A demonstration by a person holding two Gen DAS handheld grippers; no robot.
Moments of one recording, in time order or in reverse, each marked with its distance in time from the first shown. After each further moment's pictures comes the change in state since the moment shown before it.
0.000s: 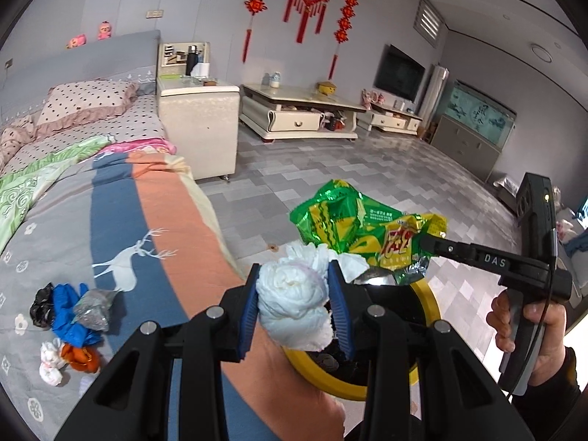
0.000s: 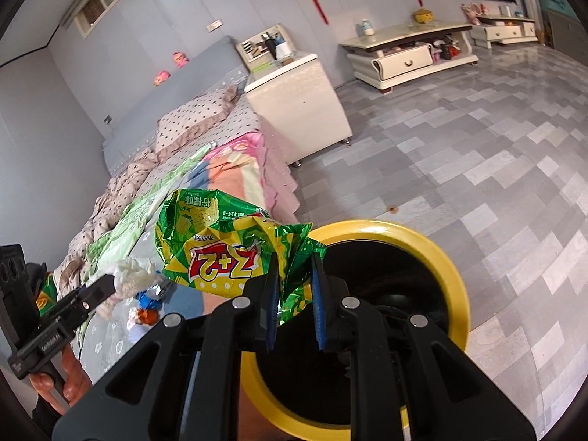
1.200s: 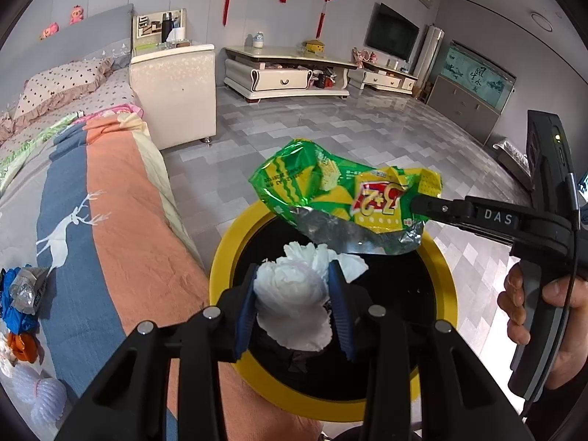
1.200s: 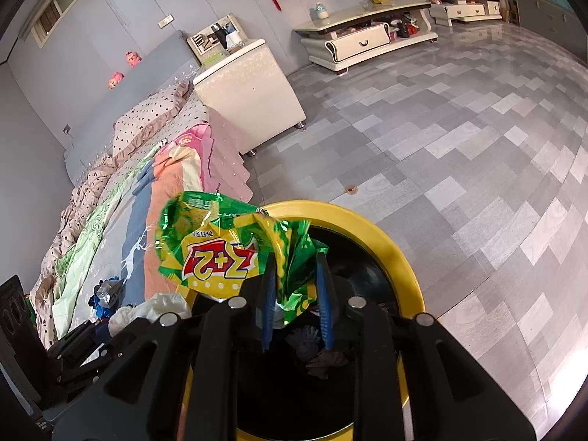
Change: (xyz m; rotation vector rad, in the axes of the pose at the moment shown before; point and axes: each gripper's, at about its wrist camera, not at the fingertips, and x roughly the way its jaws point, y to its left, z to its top) left arm 0.098 -0.051 -0.036 0.040 0.156 -0.014; right arm 0.047 -0.058 -0.010 0.089 0.050 -0.141
